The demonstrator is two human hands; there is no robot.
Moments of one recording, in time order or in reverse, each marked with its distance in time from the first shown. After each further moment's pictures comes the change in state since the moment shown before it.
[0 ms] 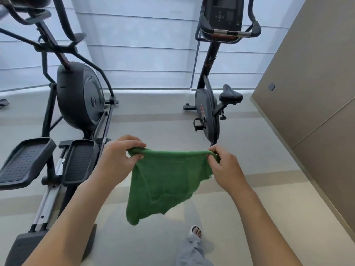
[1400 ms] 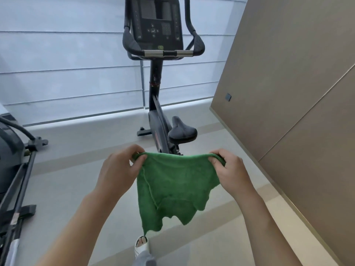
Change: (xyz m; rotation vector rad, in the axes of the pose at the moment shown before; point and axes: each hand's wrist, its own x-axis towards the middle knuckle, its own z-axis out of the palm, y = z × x) left_hand 0.458 0.060 0.305 0.026 -0.078 0.069; right_hand 0.396 0.182 -0.212 -0.020 0.256 0.088
